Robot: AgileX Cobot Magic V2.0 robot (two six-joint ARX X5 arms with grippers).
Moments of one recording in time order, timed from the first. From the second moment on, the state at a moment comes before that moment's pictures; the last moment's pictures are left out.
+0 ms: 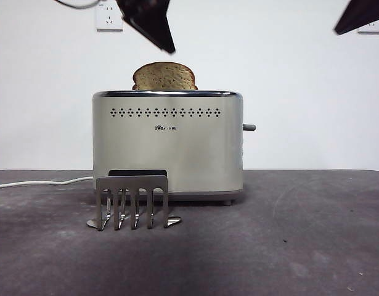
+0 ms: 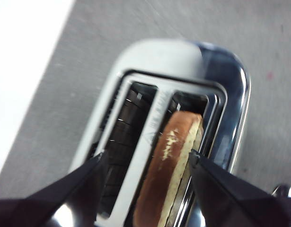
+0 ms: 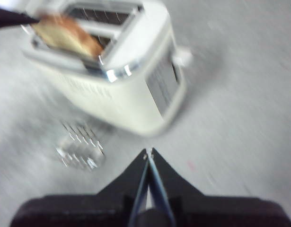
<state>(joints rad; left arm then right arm) -0.49 1.78 1.92 -0.84 0.13 0.71 0.09 1.11 1.07 -0.60 -0.52 -0.07</state>
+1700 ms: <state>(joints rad) -0.50 1.41 1.92 -1.06 0.14 0.27 0.15 1.91 1.37 -0.07 -0.68 0.28</state>
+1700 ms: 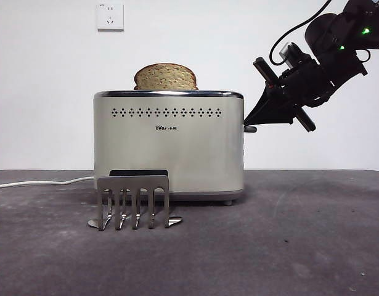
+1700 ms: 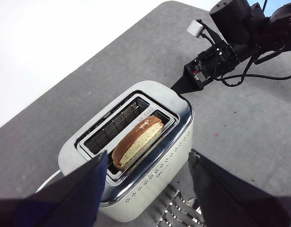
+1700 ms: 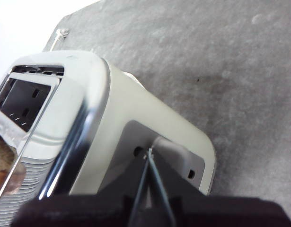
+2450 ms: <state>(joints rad) -0.50 1.41 1.92 -1.08 0.14 0.26 0.16 1.96 1.39 -0.14 -0.63 0.18</state>
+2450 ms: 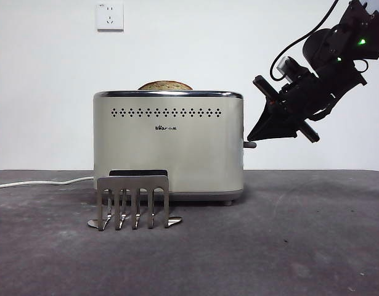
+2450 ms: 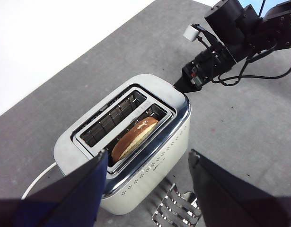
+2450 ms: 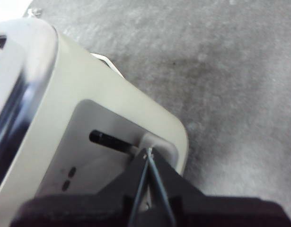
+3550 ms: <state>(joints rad) -0.50 1.41 1.92 -1.10 0.14 0.26 0.16 2.02 1.40 -0.12 -0.65 0.17</state>
